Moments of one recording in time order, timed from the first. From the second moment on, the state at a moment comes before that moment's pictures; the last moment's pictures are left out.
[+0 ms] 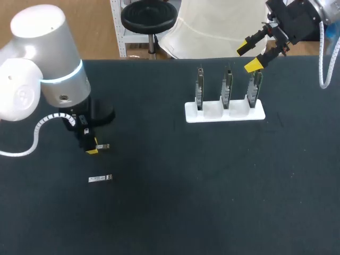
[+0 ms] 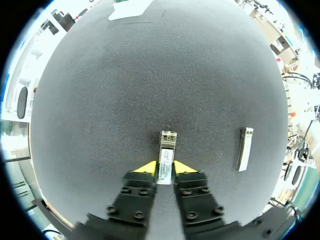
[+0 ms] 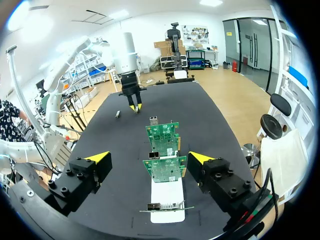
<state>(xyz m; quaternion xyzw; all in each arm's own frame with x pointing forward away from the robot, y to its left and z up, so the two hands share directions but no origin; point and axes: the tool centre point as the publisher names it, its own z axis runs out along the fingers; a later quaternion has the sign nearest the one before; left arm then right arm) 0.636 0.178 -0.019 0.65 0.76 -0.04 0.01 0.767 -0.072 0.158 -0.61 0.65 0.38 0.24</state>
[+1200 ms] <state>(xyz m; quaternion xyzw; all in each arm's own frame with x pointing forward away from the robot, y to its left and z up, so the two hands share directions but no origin) 0.759 0.075 0.124 0.47 0.81 -0.21 0.29 0.767 -0.072 0.158 -0.61 0.65 0.38 0.24</state>
